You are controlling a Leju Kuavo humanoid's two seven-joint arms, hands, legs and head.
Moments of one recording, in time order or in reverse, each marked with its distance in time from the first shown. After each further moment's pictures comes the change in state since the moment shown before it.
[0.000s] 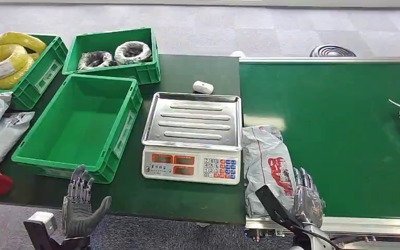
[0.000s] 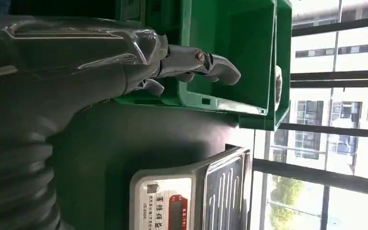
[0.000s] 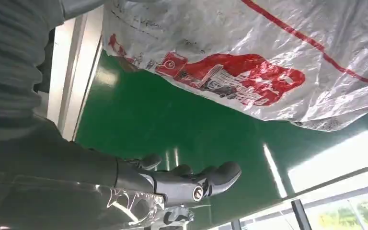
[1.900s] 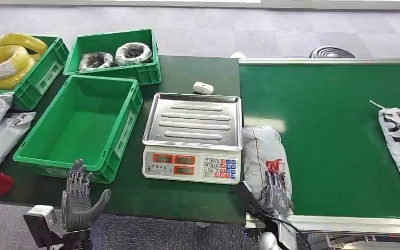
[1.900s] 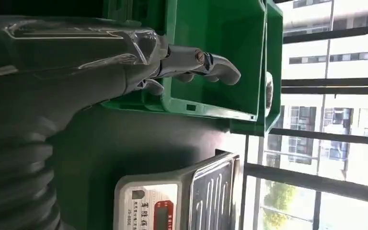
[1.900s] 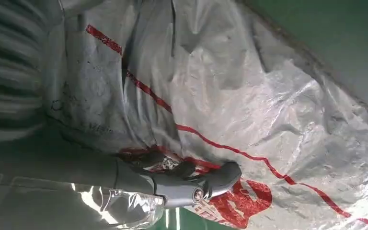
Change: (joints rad) left arm -0.038 -0.016 0.012 -0.002 -0.008 0.018 0.021; right arm -0.289 -0.024 0.045 0.692 -0.070 -0.236 0.019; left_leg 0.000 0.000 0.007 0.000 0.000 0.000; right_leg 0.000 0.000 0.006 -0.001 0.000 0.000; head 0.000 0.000
